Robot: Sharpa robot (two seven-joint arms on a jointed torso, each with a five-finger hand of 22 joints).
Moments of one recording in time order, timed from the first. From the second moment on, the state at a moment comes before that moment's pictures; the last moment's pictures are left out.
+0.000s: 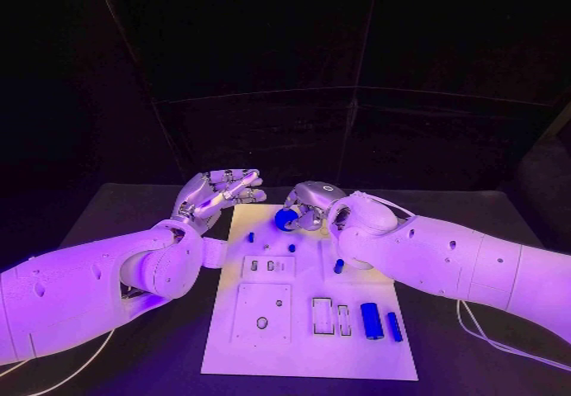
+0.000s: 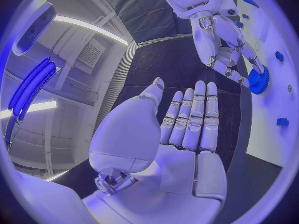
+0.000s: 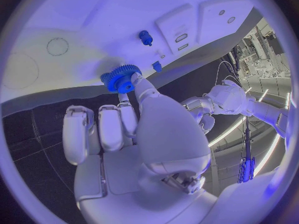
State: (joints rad) left arm 1.24 -0.89 -0.07 1.62 0.04 -0.39 0.61; left_hand 1.33 -0.01 0.10 0.10 0.06 0.92 0.22 0.12 0.07 0.95 0.18 0.18 0.07 1.06 0.13 0.17 0.14 0.18 0.88 0.25 0.26 0.11; right arm 1.25 -0.44 -0.01 1.25 -1.55 -0.31 -0.26; right_hand 1.41 0.02 0.09 0.04 0.24 0.97 0.14 0.16 0.06 1.40 0.05 1.31 1.29 1.47 -0.02 1.35 1.06 0.05 1.44 0.09 1.50 1.31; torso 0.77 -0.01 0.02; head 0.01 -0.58
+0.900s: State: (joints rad) left arm 1.24 -0.90 -0.07 1.61 0.04 -0.39 0.60; left_hand 1.33 -0.01 0.10 0.10 0.06 0.92 0.22 0.12 0.07 0.95 0.18 0.18 0.07 1.06 0.13 0.17 0.14 0.18 0.88 0.25 0.26 0.11; right arm 1.25 -0.41 -0.01 1.23 -1.56 -0.26 -0.28; right_hand 1.32 -0.06 0.07 0.09 0.17 0.81 0.18 0.07 0.06 1.35 0.09 1.26 1.25 1.46 0.00 1.34 1.01 0.05 1.44 0.11 1.50 1.31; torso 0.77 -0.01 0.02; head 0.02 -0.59
